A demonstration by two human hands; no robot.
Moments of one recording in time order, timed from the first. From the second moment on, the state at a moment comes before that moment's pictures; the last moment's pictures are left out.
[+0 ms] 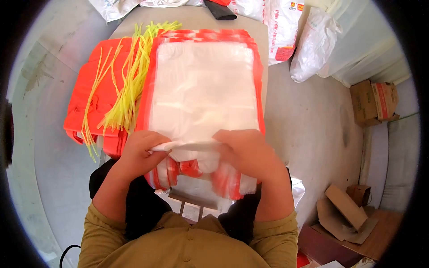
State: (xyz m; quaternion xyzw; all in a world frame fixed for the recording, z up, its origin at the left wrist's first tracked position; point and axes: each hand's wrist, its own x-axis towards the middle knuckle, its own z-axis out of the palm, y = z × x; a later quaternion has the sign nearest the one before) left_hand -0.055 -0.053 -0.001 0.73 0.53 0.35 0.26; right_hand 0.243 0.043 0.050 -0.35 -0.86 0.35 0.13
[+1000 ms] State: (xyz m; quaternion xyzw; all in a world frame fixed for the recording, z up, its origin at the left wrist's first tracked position) left_hand -0.056 -0.017 -0.020 0.46 0.72 0.38 0.37; right_hand 0.297 0.070 0.013 -0.53 -0.68 0.46 0.20
